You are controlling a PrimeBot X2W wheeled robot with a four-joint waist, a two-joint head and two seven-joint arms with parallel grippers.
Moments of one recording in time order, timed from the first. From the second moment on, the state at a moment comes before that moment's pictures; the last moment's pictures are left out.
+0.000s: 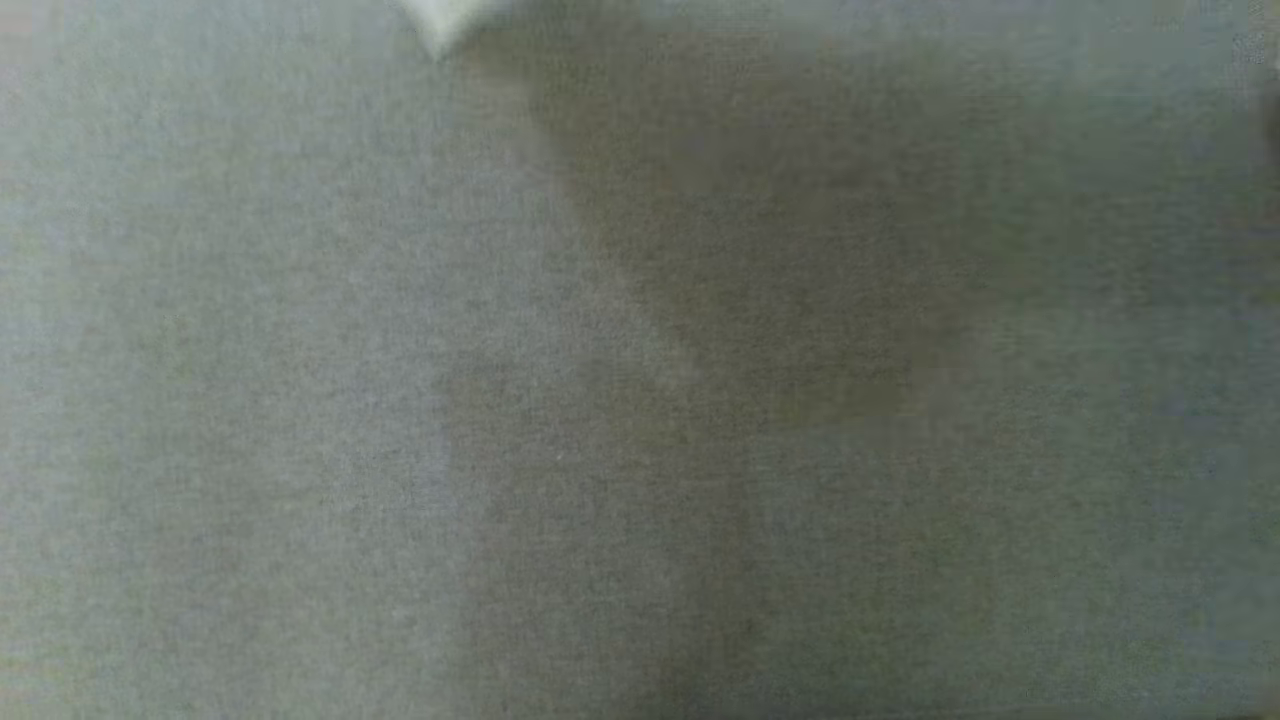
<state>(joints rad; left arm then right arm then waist) -1.63 0.27 -0.41 0.68 -0.66 -0.13 -0.24 -1.41 -0.60 0.44 0.52 0.83 0.12 -0.15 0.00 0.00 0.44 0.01</state>
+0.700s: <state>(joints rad) -1.00 0.40 -0.62 0.38 -0.89 -0.13 -0.26 -1.12 -0.69 0.75 0.70 0.97 0.12 -0.25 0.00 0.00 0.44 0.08</state>
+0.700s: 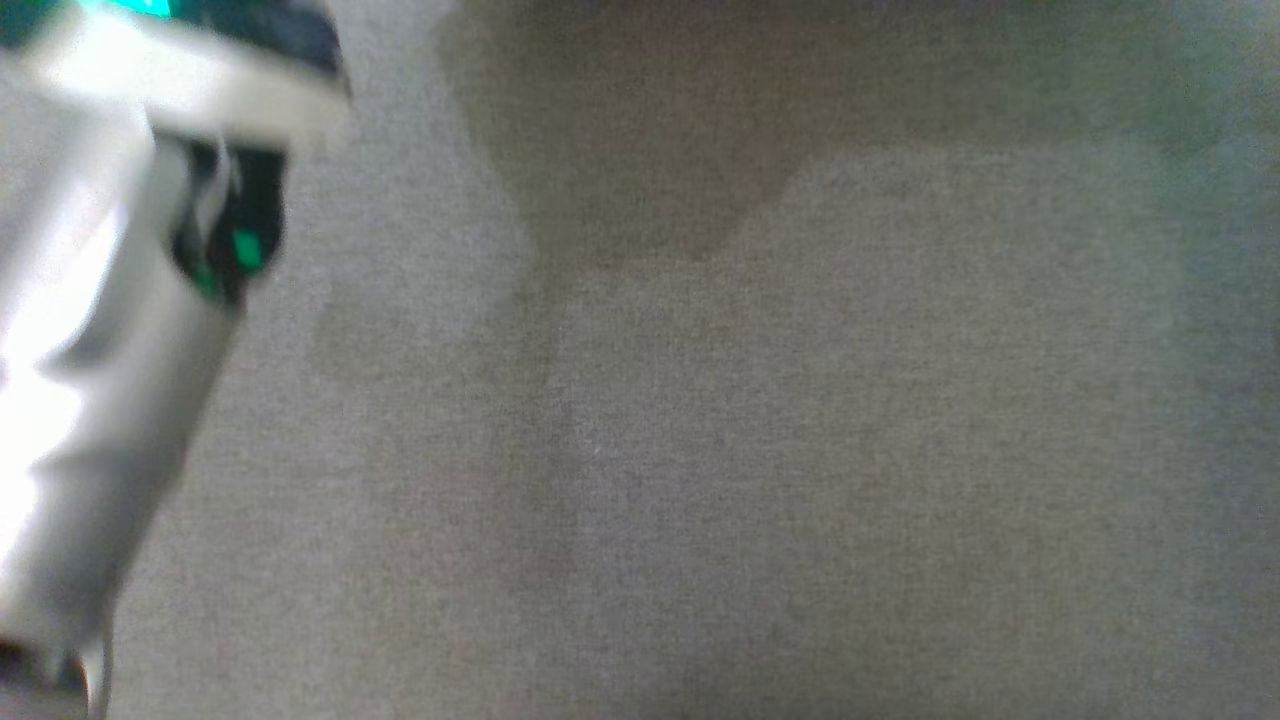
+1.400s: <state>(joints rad) -0.18 0.47 -0.70 0.12 -1.03 -0.04 -0.26 -0.43 -0.82 0.78 0.47 1.13 0.12 -0.25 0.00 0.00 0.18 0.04</state>
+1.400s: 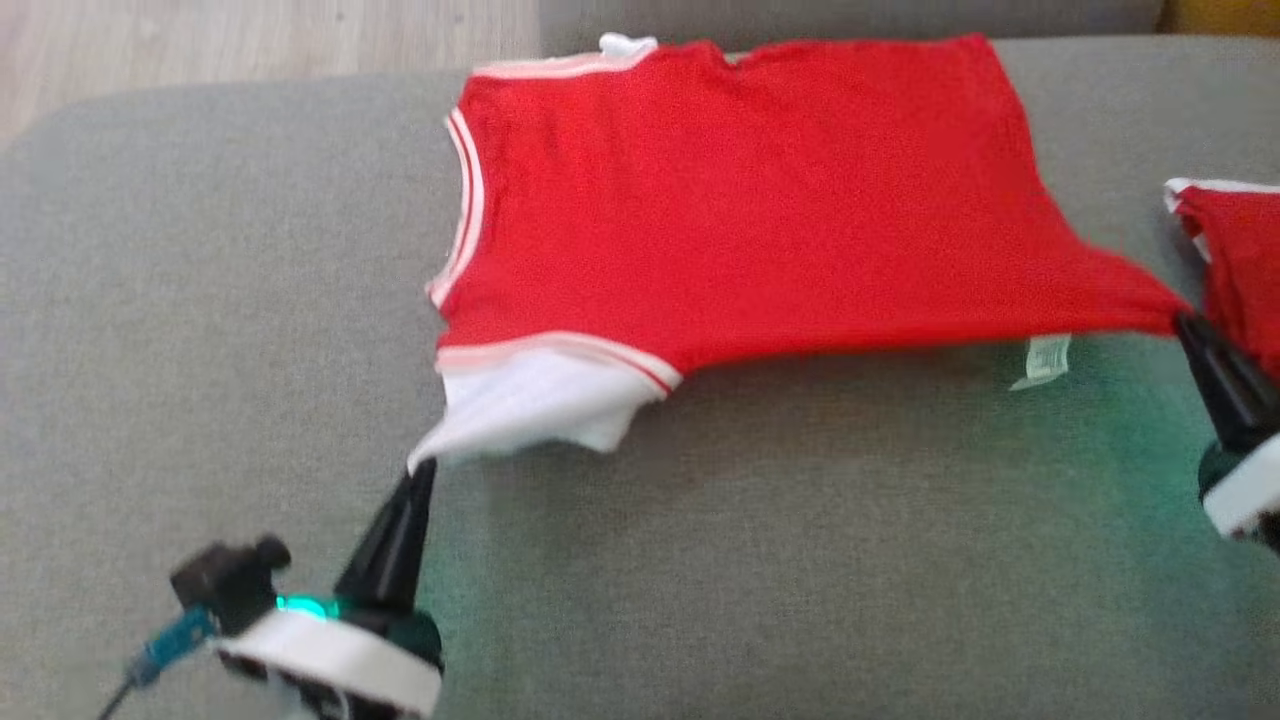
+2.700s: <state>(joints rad) -0.56 0.35 -0.66 0.25 -1.03 -0.06 -0.18 -0.46 -0.74 0.50 0.43 0.96 0.12 -0.18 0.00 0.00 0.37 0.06</state>
